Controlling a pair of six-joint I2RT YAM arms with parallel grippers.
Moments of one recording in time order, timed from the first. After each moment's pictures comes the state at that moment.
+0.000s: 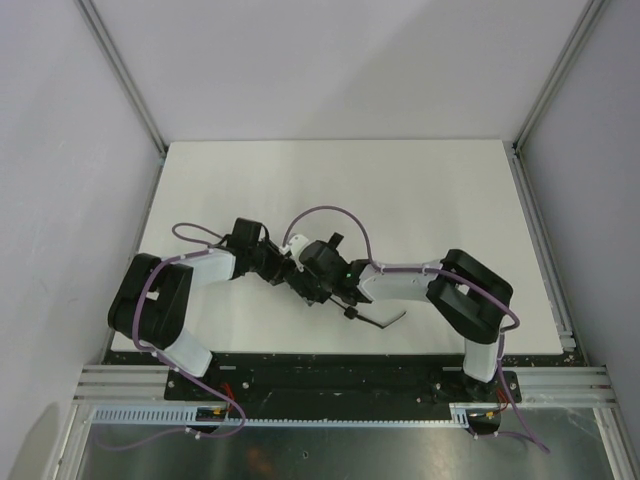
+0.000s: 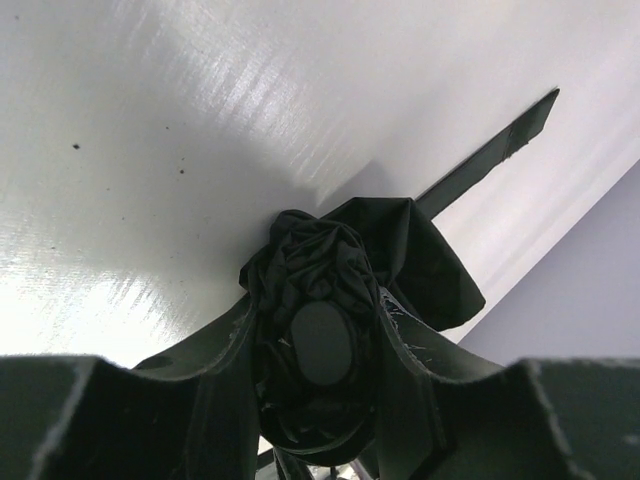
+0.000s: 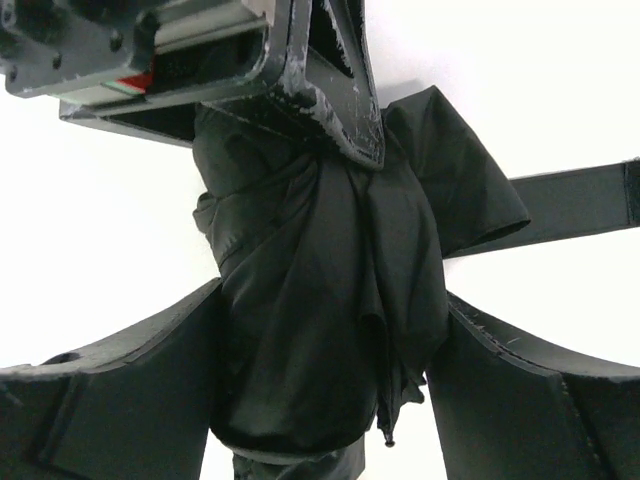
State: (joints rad) left arm -0.31 1.60 0.69 -0.10 0.32 -1.20; right arm 1.03 1.85 1.09 0.00 0.14 0.05
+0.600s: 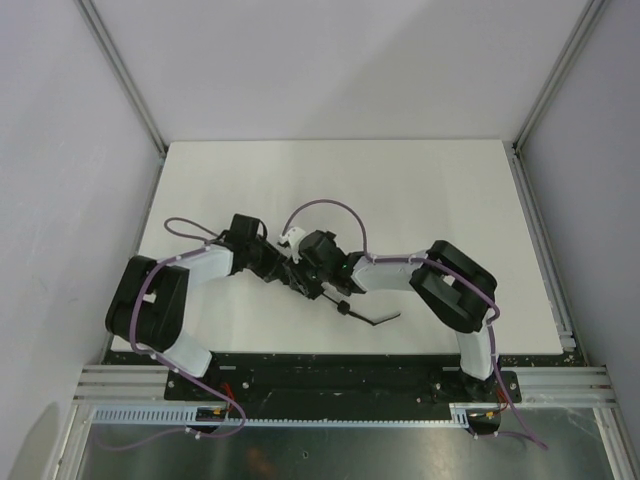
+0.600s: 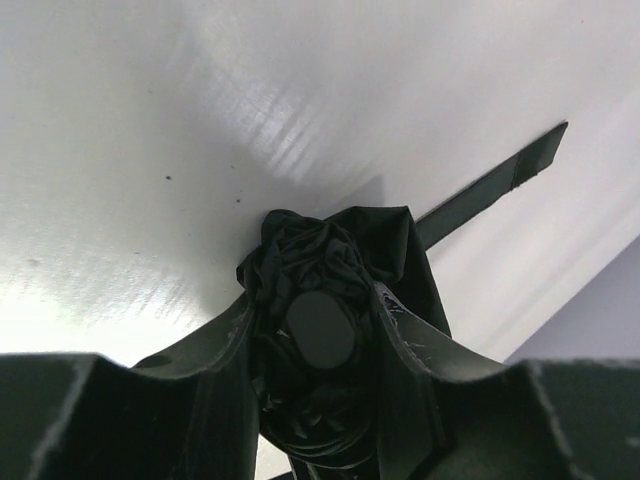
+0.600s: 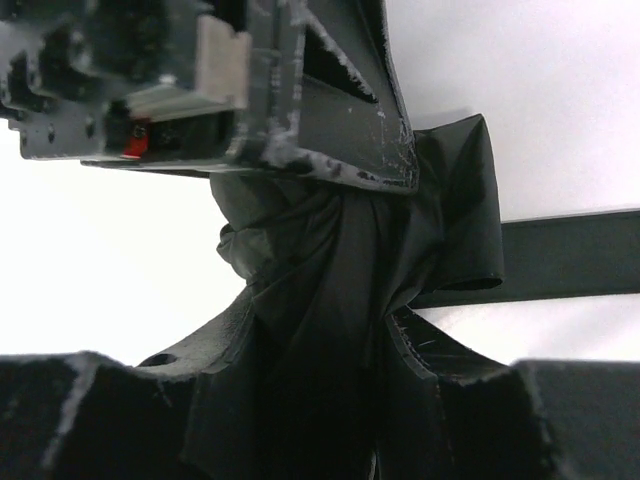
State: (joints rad) left arm -0.30 1.58 0.72 -0.18 0.22 -1.19; right arm 0.98 1.98 1.17 0.07 -0.03 0.11
